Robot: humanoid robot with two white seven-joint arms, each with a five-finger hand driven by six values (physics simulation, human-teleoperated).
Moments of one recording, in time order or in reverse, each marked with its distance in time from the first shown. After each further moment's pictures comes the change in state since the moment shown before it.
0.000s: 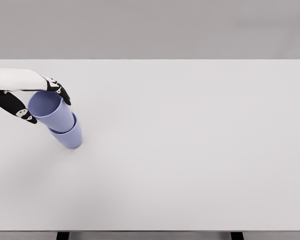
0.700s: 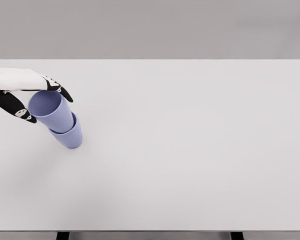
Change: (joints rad) left arm -0.002 0.000 0.000 0.000 -0.009 -0.002 0.000; right arm 0.000 0.000 0.000 0.000 0.000 0.000 0.000
